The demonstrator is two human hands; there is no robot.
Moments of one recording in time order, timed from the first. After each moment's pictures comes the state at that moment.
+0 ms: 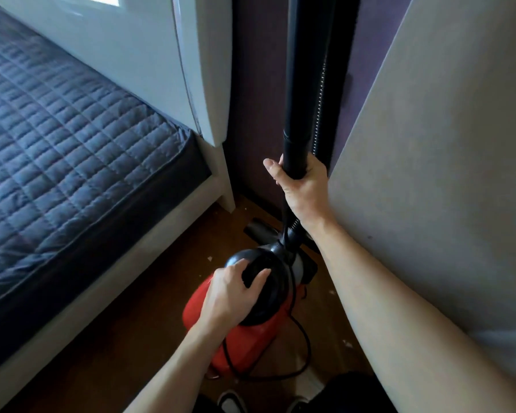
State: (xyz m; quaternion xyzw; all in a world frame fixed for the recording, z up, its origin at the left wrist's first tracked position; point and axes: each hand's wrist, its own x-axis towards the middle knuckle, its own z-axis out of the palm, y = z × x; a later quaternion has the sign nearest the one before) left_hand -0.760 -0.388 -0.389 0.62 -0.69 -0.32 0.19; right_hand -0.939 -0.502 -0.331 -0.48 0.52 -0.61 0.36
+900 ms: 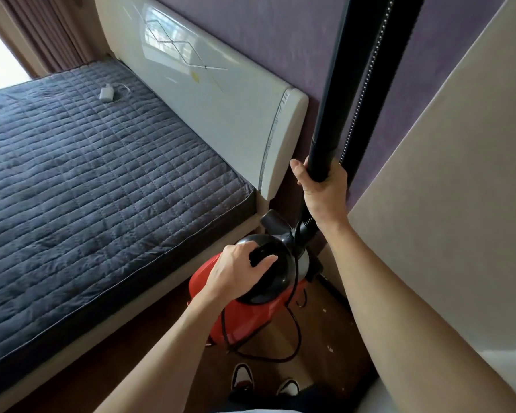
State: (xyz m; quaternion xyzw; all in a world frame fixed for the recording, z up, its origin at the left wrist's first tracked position) left_hand -0.652 -0.321 0.009 0.62 -0.70 -0.27 0.24; right_hand -0.834 -0.419 0.076 -0.56 0.49 -0.59 0.31
